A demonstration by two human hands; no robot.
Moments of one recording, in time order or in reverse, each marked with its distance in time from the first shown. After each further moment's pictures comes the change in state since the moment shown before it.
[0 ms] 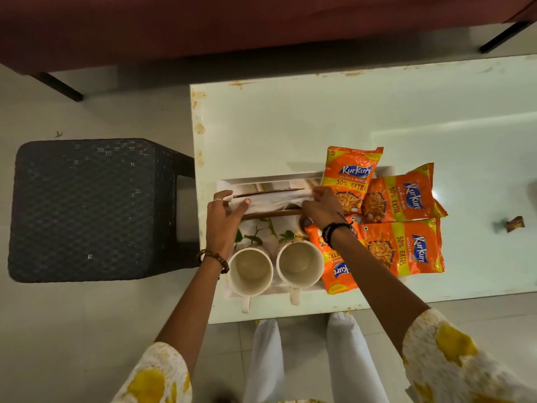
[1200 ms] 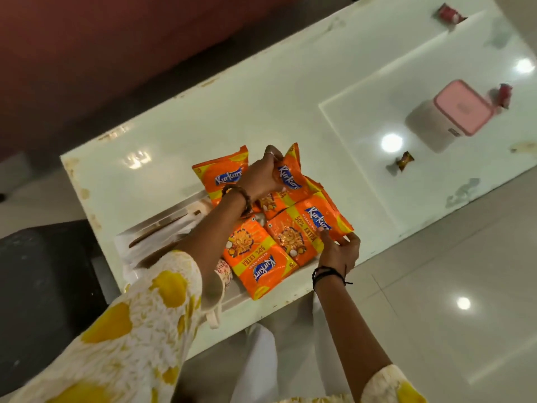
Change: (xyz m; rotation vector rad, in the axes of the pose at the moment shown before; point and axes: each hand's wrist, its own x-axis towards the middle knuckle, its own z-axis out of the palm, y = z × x) left_hand -0.021 0.141 0.242 0.721 -0.800 0.520; right_hand -0.026 0.154 -0.114 0.946 0.770 0.479
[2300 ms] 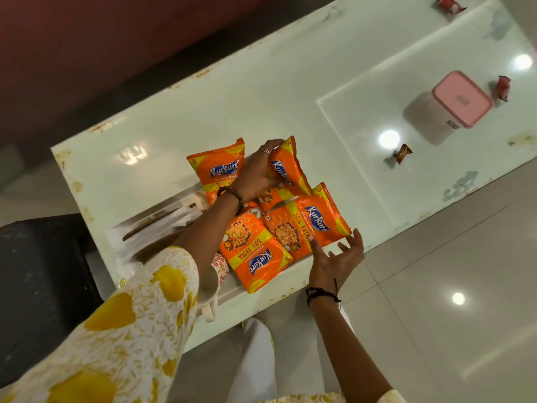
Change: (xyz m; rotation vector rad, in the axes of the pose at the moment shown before) left_hand 0.000 -0.018 0.014 -0.144 0.089 0.187; right_hand -0.019 0.026 -0.021 -0.105 -0.030 -0.305
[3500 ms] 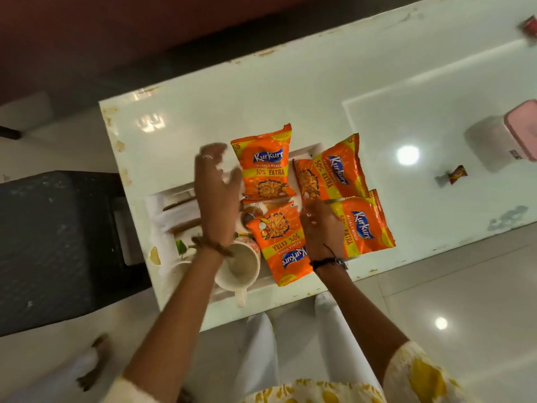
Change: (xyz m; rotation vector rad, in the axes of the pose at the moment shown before) left_hand -0.128 -0.005 -0.061 -0.175 0.902 -0.323; right_hand -0.021 -0.035 0.066 -0.630 -0.591 -0.553
